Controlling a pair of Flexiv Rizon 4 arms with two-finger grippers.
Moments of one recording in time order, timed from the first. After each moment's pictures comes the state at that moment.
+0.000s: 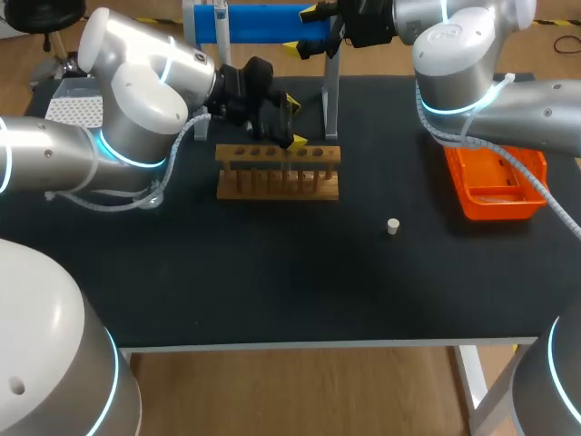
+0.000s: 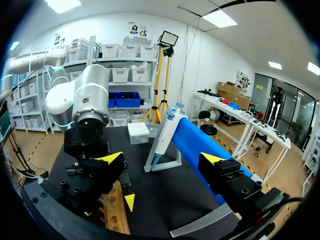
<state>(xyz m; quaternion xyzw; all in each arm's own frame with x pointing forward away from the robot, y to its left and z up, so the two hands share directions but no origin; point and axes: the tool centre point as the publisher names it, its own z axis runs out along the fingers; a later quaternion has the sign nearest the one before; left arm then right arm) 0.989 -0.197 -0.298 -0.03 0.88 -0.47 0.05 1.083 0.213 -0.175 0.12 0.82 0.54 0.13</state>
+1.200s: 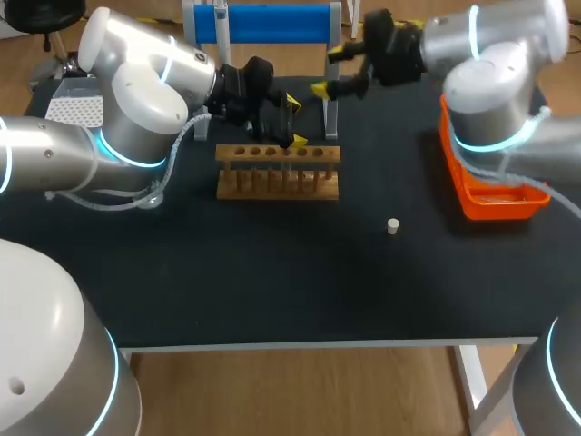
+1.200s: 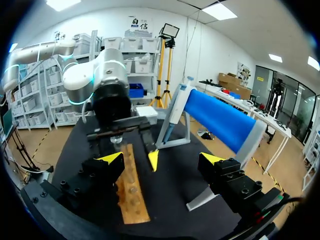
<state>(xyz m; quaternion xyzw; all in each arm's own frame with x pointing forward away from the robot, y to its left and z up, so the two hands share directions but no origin) 0.989 -0.198 -0.298 -0.03 0.88 -0.47 0.05 1.018 0.154 -0.226 0.13 0.84 0.52 0.12</state>
